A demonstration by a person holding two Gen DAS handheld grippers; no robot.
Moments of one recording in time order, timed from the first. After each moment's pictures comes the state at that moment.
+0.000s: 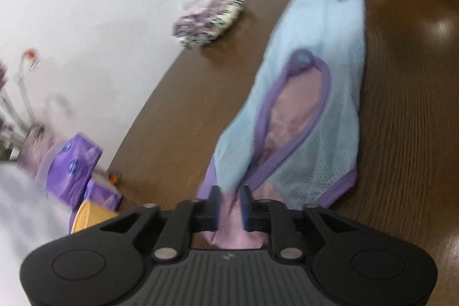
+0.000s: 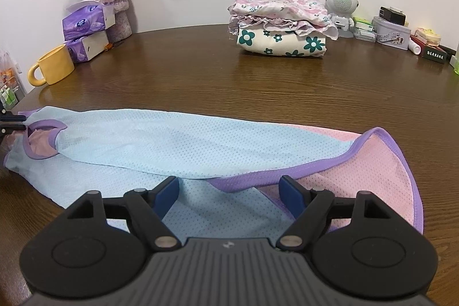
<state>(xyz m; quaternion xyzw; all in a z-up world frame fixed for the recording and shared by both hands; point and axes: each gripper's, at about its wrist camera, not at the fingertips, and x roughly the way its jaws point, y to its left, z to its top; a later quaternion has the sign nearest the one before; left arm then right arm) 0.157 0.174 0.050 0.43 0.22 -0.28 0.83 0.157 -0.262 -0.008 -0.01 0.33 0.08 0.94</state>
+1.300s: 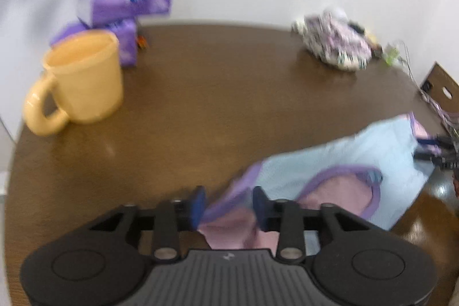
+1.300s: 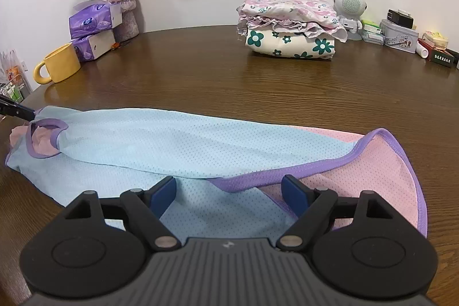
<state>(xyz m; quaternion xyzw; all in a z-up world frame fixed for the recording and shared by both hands) 0.246 0.237 0.074 0.00 0.41 -0.20 0.89 0.156 -0.258 -0.008 -0.01 0.33 0.08 0.94</state>
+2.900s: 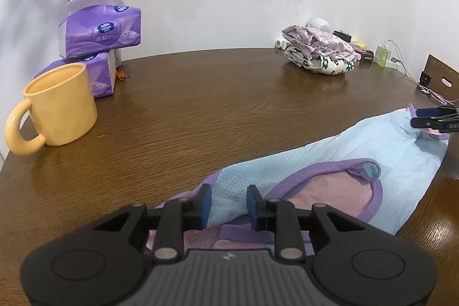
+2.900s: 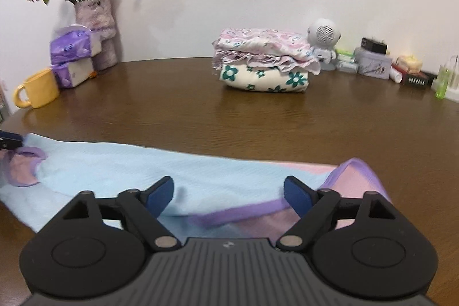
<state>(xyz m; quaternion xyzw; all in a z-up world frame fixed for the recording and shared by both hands) 0.220 0.191 0.040 0.05 0.33 -0.20 0.92 0.155 -0.254 -0.008 -0.01 0.33 0.08 0.94</state>
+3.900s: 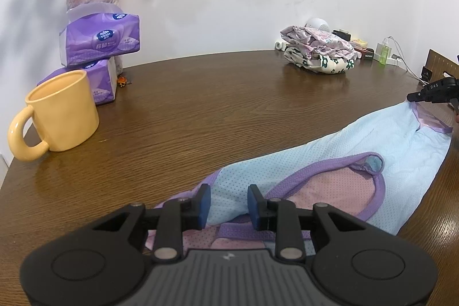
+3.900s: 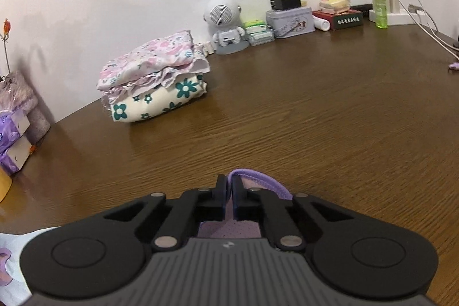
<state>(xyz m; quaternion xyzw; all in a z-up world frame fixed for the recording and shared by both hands) 0.215 0.188 0.038 0.06 0.32 -0.20 0.92 0.154 -0.251 -0.007 -0.01 0.33 0.08 0.94</state>
